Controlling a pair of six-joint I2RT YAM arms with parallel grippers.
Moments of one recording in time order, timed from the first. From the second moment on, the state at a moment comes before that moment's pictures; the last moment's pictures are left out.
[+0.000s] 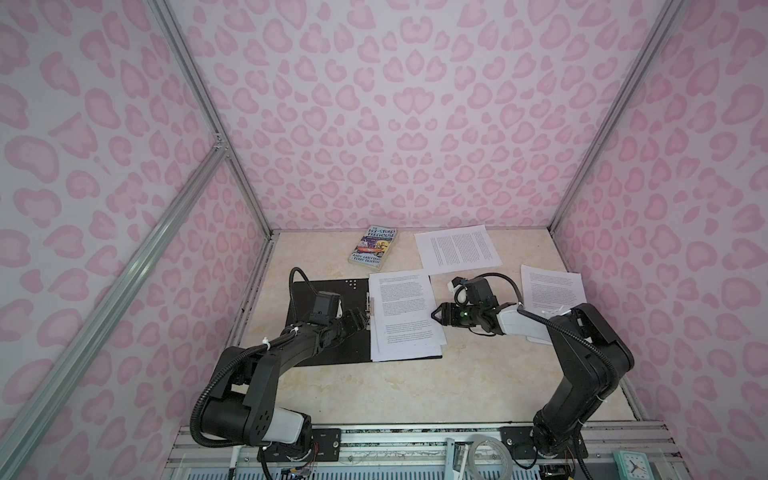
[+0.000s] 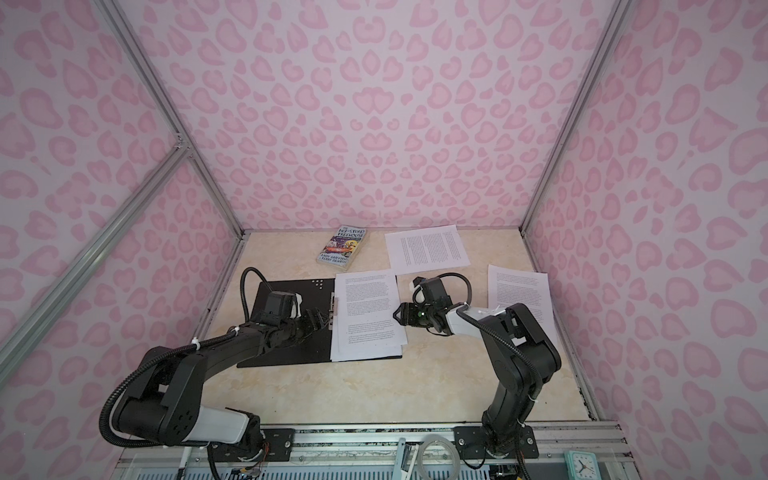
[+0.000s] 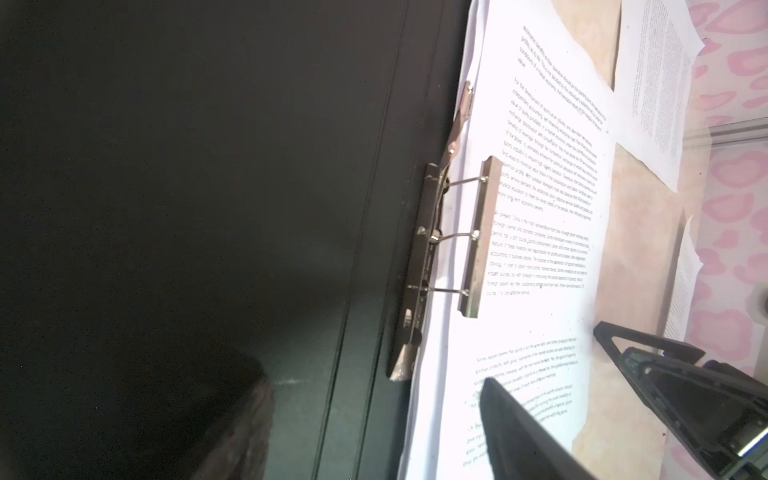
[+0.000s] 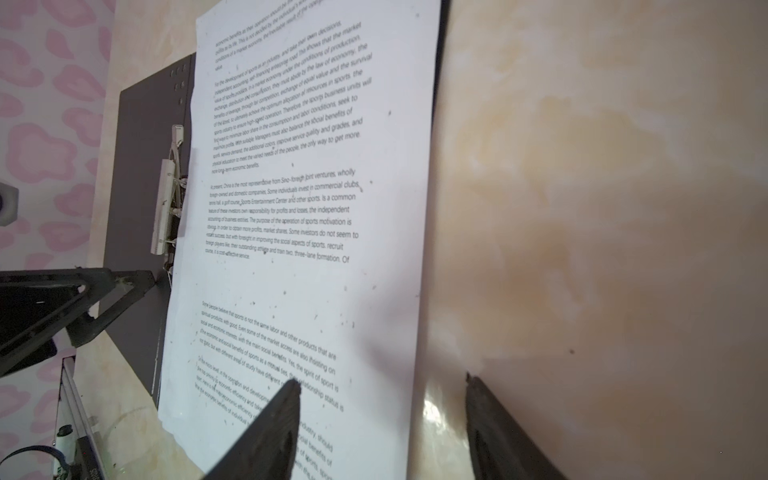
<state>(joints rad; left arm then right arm) -0.25 1.44 0.58 -0.06 0.27 -0.73 0.42 1.76 0.81 0.06 -0.41 0.50</state>
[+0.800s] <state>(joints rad) -0.25 1.46 0.58 -0.03 0.30 -0.73 0.35 1.82 0.71 0.36 -0.66 0.72</state>
